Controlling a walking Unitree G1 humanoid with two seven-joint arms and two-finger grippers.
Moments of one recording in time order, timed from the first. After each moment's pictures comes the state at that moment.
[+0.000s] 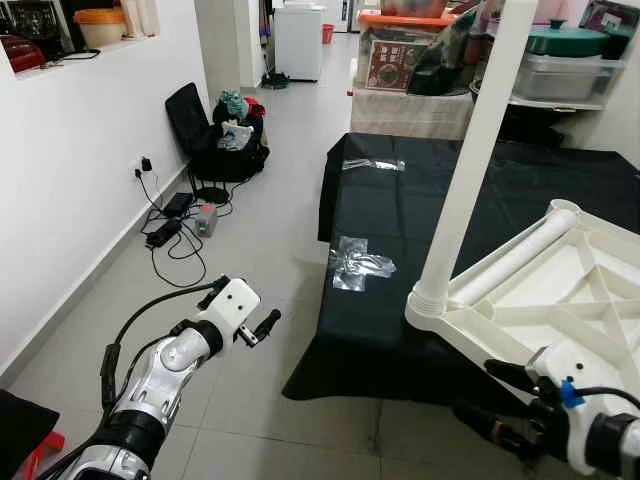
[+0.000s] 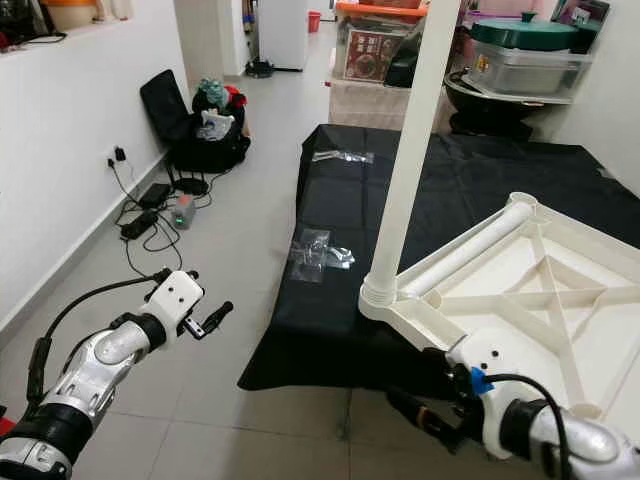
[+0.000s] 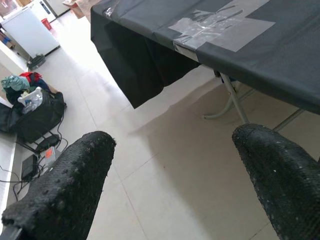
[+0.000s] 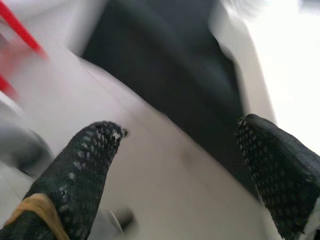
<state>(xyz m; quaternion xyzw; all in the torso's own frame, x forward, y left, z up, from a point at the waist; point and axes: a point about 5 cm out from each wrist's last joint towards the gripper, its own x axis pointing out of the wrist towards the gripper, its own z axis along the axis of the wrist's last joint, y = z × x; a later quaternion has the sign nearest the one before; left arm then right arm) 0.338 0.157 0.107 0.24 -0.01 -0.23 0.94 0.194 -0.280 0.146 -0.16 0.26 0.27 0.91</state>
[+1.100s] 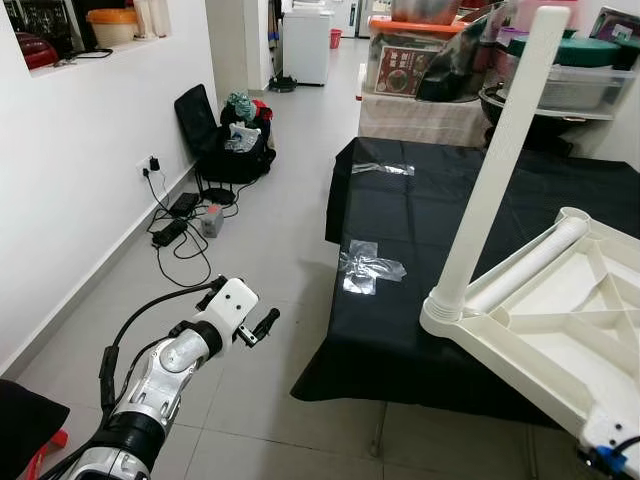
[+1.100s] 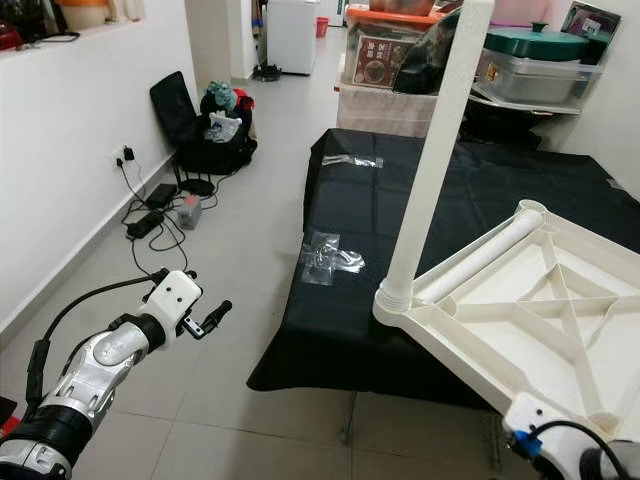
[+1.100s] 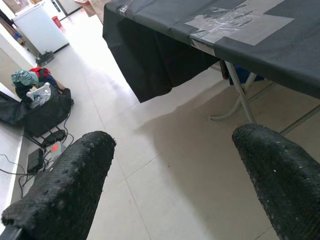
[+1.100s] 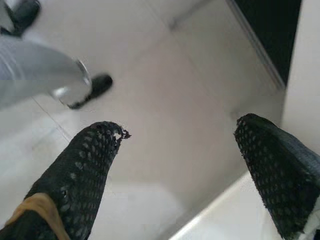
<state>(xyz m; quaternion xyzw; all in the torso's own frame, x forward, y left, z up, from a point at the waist) 0.338 0.159 0.107 0.23 -0.01 -0.23 0.95 0.159 -0.354 0.112 -0.29 0.47 0.25 0.80</state>
